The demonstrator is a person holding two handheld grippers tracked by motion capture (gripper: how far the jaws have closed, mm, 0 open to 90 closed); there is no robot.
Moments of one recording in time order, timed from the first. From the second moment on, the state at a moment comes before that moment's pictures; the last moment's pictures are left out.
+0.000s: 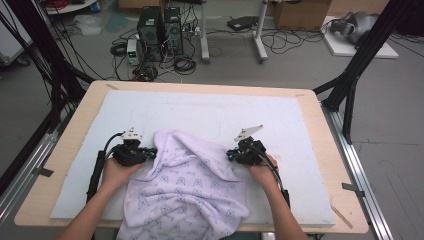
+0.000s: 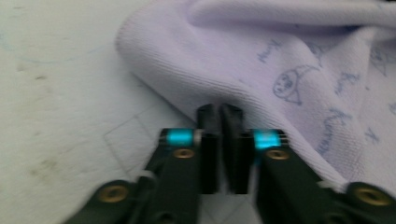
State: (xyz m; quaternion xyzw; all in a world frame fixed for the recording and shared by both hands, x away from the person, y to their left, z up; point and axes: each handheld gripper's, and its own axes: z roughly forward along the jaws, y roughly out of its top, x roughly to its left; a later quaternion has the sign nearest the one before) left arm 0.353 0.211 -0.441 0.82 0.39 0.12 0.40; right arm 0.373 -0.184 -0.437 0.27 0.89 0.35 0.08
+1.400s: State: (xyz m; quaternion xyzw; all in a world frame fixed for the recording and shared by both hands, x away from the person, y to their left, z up) left arm 0.413 0.192 -0.373 0.77 0.39 0.32 0.39; right arm 0.419 -0.228 -0.376 0.31 0.87 0.35 0.18
